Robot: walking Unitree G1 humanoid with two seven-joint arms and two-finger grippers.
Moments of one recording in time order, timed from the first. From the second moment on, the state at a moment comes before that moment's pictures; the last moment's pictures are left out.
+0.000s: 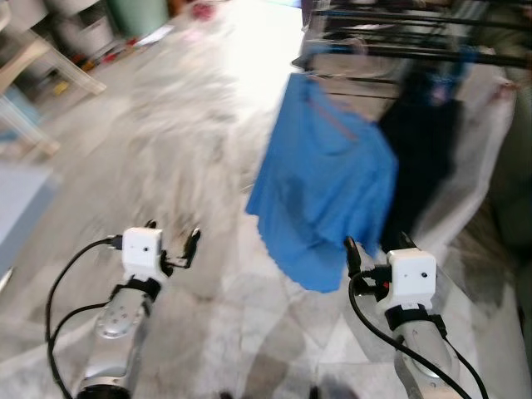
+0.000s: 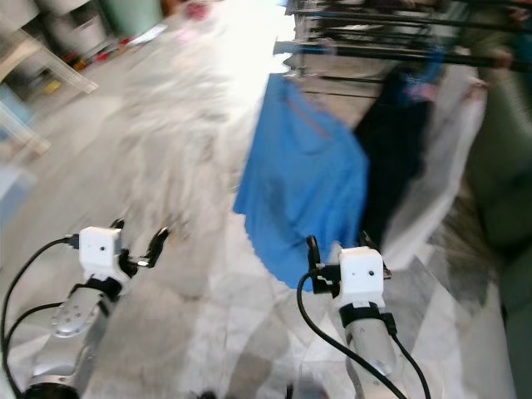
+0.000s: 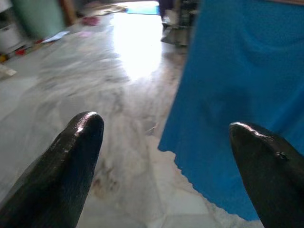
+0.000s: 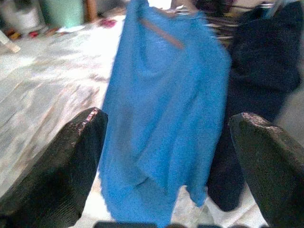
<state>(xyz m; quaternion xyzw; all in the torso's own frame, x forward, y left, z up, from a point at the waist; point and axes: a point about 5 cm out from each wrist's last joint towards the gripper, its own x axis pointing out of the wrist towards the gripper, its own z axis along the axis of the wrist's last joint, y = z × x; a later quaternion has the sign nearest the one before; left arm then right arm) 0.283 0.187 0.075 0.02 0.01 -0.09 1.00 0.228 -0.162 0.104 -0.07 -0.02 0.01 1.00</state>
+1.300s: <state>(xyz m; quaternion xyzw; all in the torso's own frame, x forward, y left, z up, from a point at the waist) 0.286 0.165 0.063 0.01 0.01 -0.04 1.00 0.246 -0.157 0.106 -0.11 -0.02 0.06 0.99</state>
